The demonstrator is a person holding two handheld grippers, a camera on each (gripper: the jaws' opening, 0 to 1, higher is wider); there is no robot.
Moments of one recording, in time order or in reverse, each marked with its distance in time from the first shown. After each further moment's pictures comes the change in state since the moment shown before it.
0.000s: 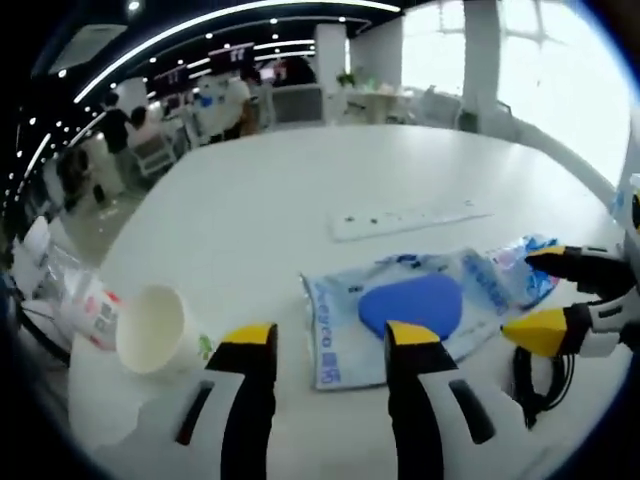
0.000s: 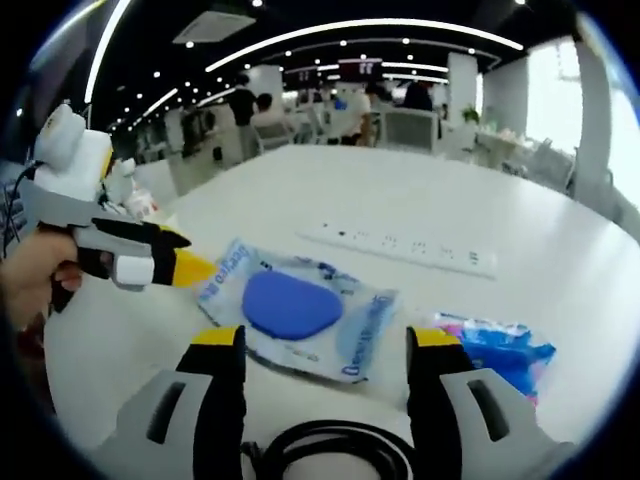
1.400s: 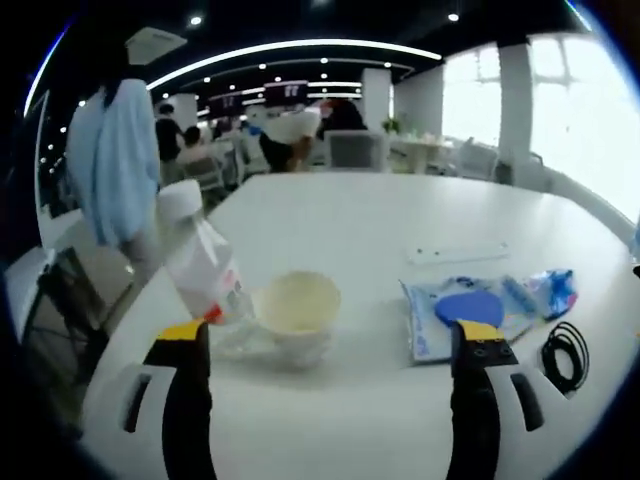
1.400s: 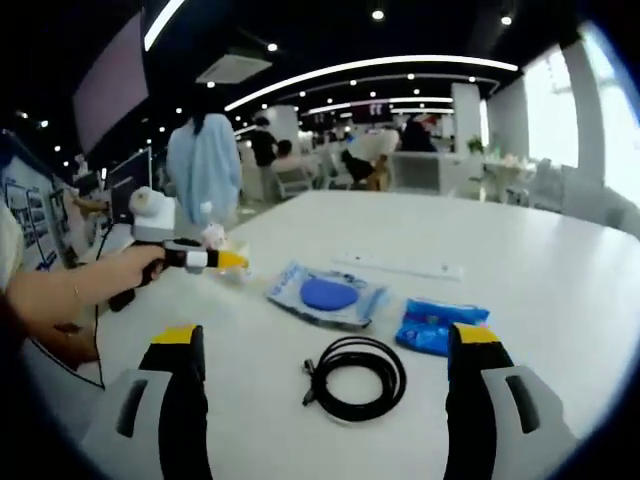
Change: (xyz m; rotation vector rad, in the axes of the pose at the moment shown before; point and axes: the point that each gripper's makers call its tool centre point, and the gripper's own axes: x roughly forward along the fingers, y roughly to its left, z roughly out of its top) left arm -0.051 0.103 -0.018 -0.109 -0.168 0.167; right arm -0.166 0.030 -0.010 0.008 -0.167 0.077
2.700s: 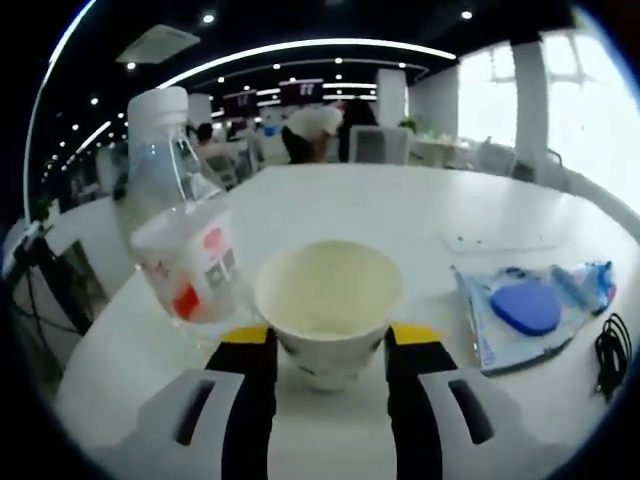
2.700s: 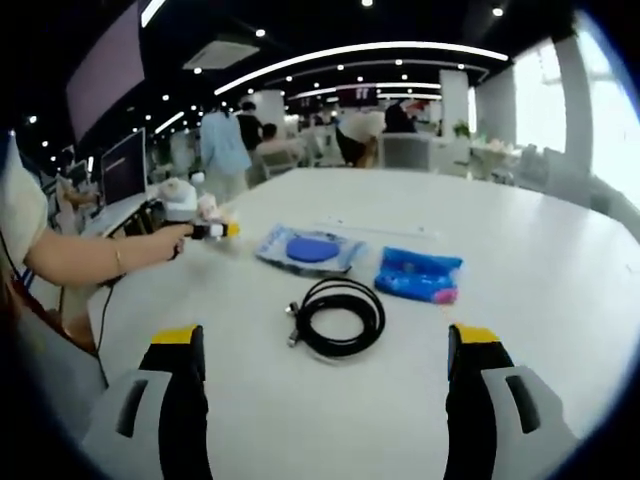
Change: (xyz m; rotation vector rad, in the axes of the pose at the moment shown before) left arm 0.058 0.010 -0.025 -0.009 -0.036 0.053; right arm -0.036 -0.018 -0.054 0.015 0.071 -0.070
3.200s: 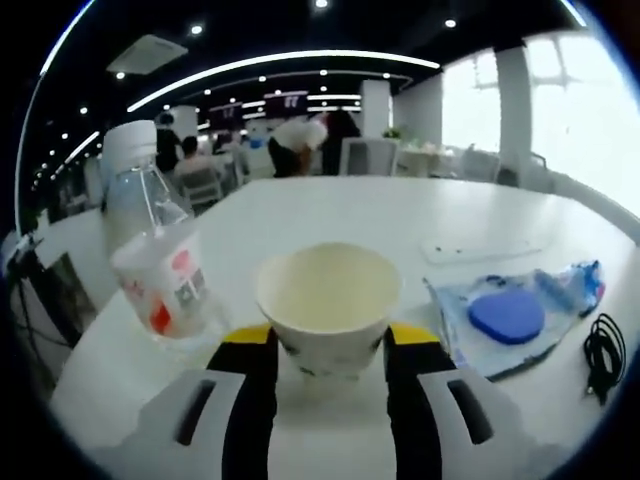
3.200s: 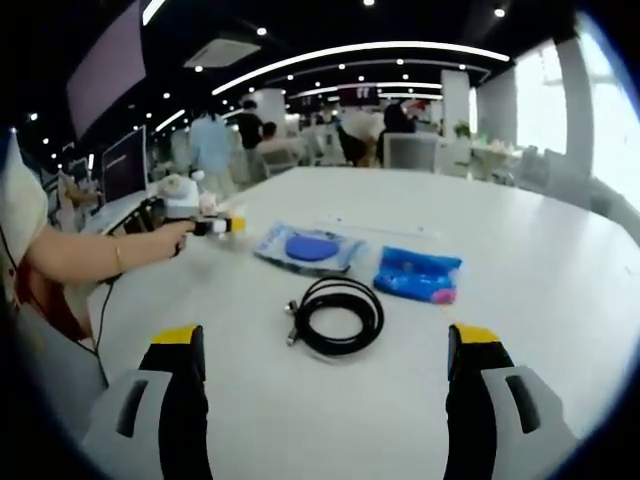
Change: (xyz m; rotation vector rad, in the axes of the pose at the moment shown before) left arm 0.002 -0.021 0.009 0.017 -0.040 -0.069; right arm -0.001 0.001 -0.001 -0.010 0.006 0.004
